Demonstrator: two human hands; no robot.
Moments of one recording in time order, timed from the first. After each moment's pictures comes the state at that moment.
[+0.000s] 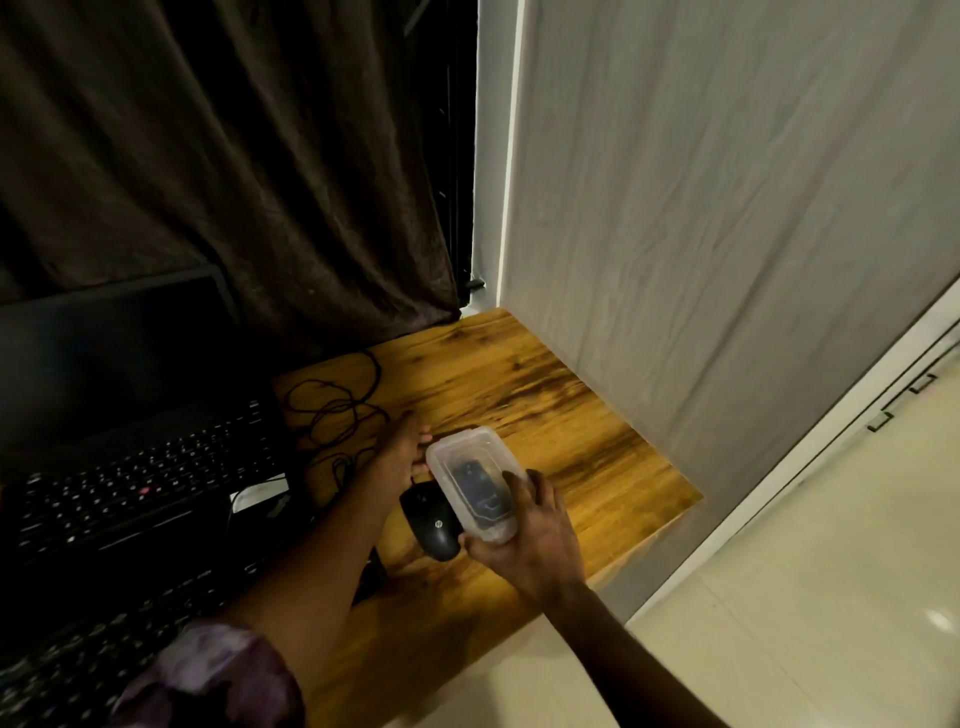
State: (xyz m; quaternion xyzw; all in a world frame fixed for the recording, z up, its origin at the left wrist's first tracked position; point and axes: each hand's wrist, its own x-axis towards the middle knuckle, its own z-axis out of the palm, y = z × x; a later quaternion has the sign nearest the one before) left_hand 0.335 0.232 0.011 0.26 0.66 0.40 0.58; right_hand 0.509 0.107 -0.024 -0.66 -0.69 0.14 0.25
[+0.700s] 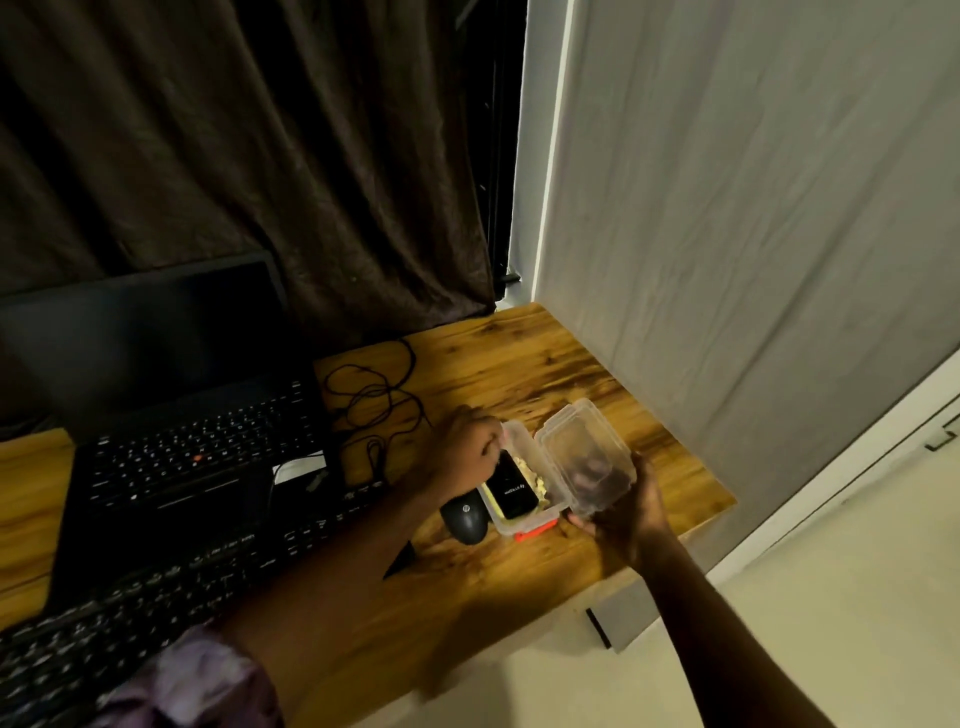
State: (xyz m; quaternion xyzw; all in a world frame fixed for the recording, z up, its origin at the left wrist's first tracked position) left_hand 0.345 0.191 0.023 0.80 0.55 0.21 0.11; right_hand 0.587 0.145 -0.019 -0.47 -0.14 0.73 0.48
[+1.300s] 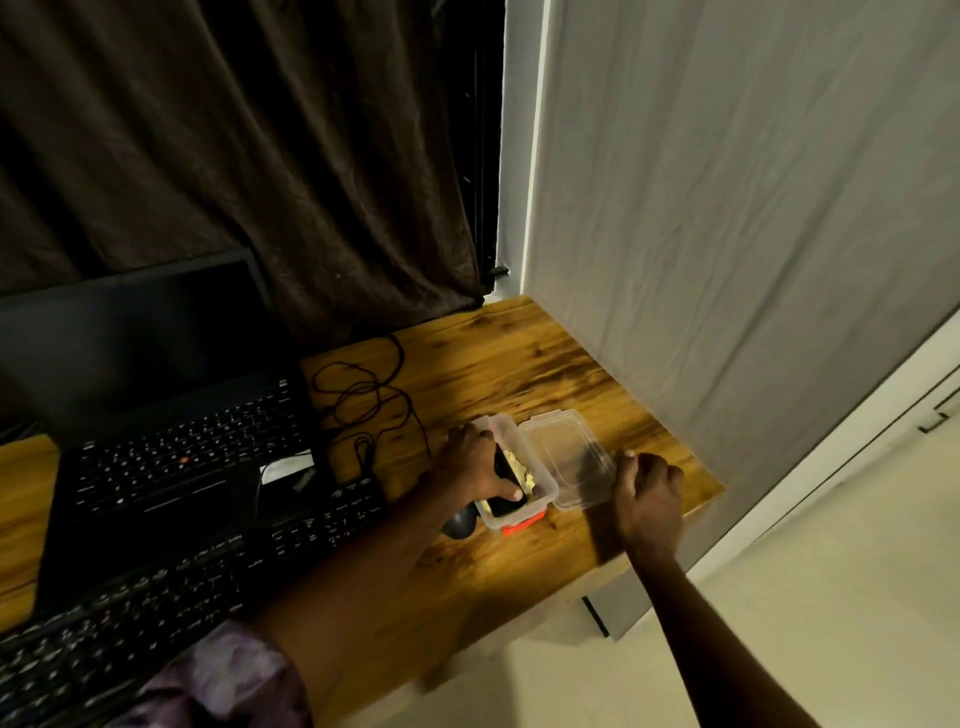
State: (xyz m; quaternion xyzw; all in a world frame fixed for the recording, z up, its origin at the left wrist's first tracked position) left_hand 0.377 0.189 0.006 0.75 0.64 -0.01 0.18; right_hand 0.601 0.129 -0.033 -0.77 -0.45 0.19 0.41
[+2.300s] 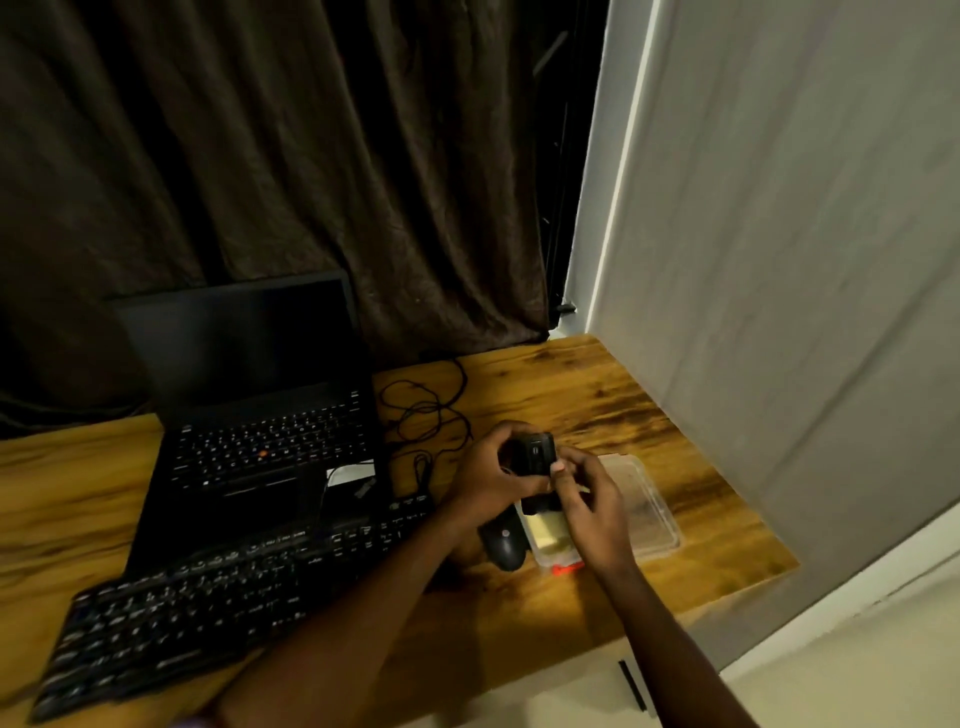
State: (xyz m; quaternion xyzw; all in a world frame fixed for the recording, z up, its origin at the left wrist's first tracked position) left_hand 0.337 0.156 0.044 0.58 0.59 0.41 0.39; right_hand 0.494 0.147 0.012 -0.50 -0.59 0.38 0.50
